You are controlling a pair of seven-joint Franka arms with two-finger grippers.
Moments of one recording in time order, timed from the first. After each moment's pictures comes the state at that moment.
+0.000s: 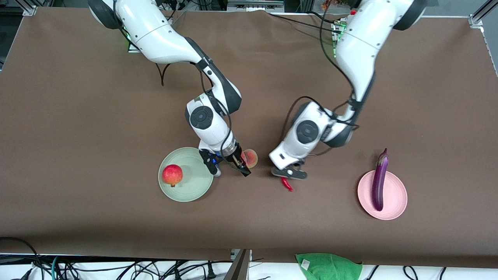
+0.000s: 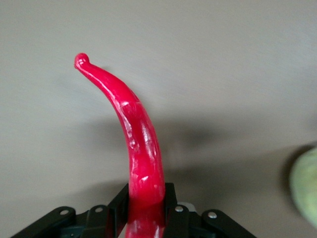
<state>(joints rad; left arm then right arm) -0.37 0.81 -0.11 -1.46 0.01 2.31 -0.26 0.60 0.92 0.05 -1.30 0.15 2.53 1.52</state>
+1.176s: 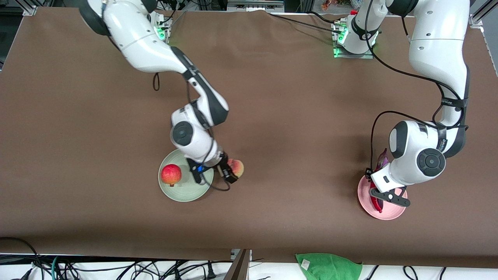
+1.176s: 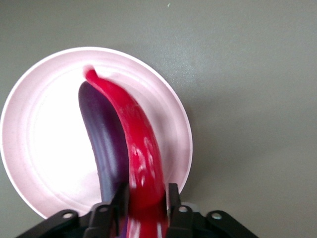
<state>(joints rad) -0.10 0.74 0.06 -1.47 0.00 2.18 0.27 0.41 0.89 0.13 -1.26 0.18 2.33 1.34</state>
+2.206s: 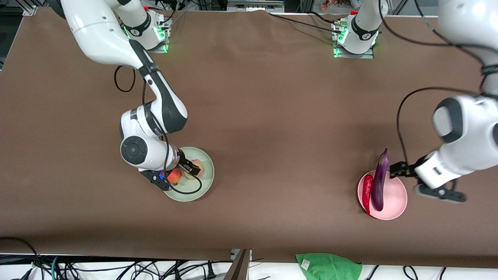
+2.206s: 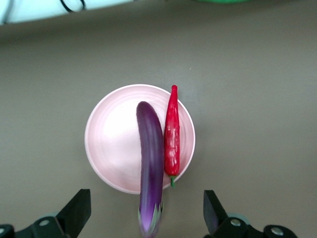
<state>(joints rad) -0.08 0.48 0.13 -1.44 -0.12 2.01 0.27 0.29 0.74 0.12 -1.30 0.06 1.99 0.93</state>
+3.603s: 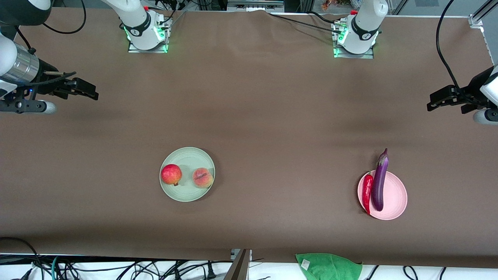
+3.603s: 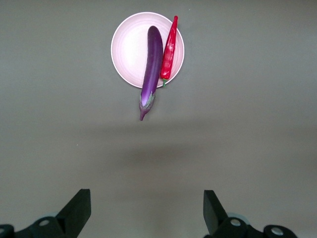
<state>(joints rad) -0.04 0.13 0.09 -1.46 -0.04 1.51 0.07 0.25 0.06 -0.20 -1.64 0.08 1.56 0.10</state>
